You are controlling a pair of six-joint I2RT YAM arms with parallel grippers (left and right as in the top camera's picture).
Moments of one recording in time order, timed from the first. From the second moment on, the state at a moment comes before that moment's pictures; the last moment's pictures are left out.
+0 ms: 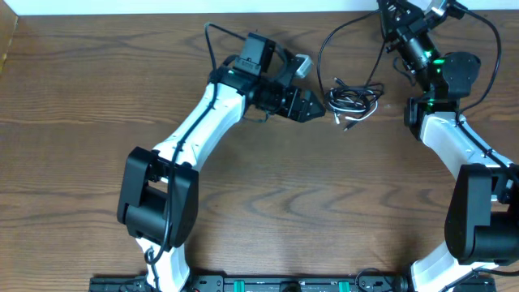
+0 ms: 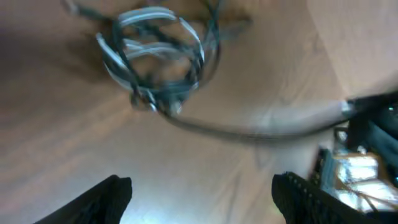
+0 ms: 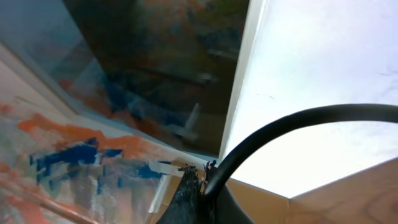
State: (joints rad) left arm -0.43 1.96 1.55 -0.55 0.76 -0.12; right arm 0.00 1.80 1.09 1.14 -0.57 1.61
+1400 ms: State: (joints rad) left arm -0.51 1.65 1.55 -0.45 0.18 -0.46; right arm 0.00 1.80 1.09 0.92 -0.79 1.30
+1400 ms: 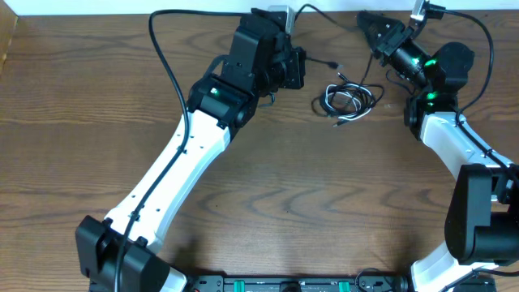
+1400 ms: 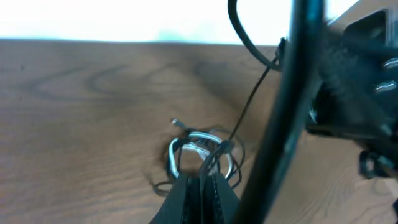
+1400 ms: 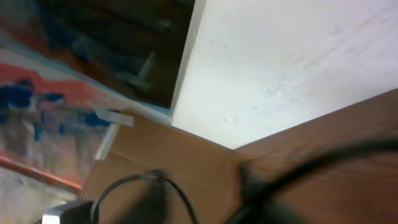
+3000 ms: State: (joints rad) left arm -0.42 1.93 1.55 -0.59 -0.07 -0.41; right arm 0.01 1.80 1.18 -0.30 -0.81 0.41
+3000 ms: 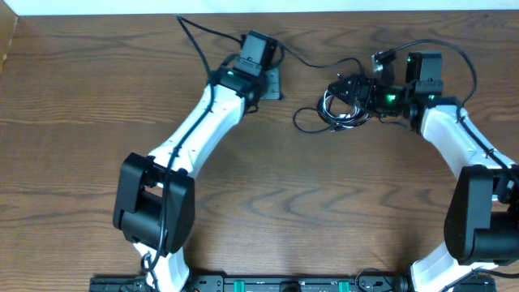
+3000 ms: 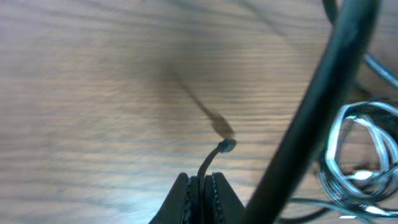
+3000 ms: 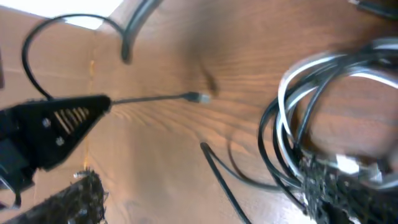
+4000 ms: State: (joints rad) left arm -0.46 1.94 1.53 -0.71 0.32 -0.60; right arm 0.03 1.78 1.25 -0.54 -0.25 0.17
